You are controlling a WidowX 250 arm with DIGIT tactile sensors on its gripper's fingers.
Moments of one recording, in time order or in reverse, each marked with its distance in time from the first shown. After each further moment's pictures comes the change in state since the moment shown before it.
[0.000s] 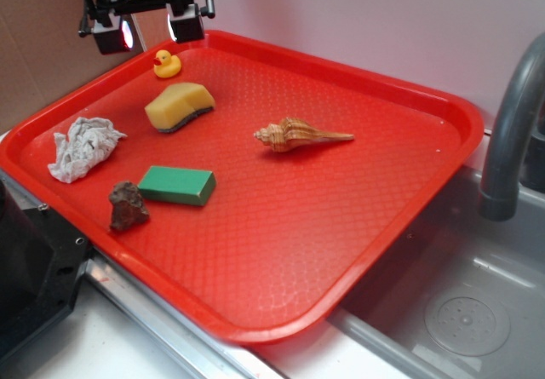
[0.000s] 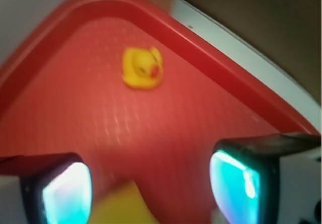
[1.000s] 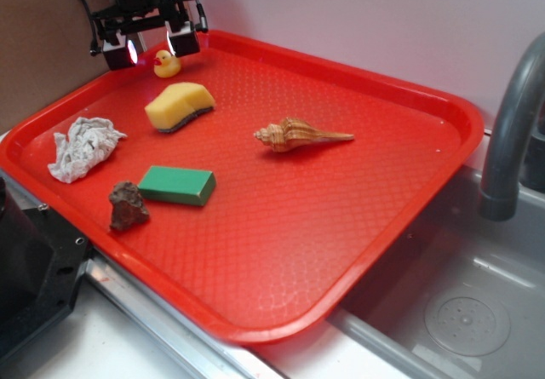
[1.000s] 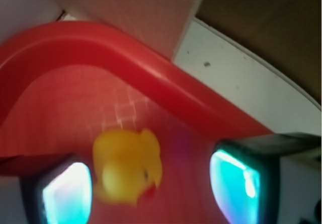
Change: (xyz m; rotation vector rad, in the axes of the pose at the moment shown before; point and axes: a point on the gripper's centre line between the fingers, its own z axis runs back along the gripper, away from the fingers) arm 0.046 0.009 -0.053 -0.018 0.047 0.009
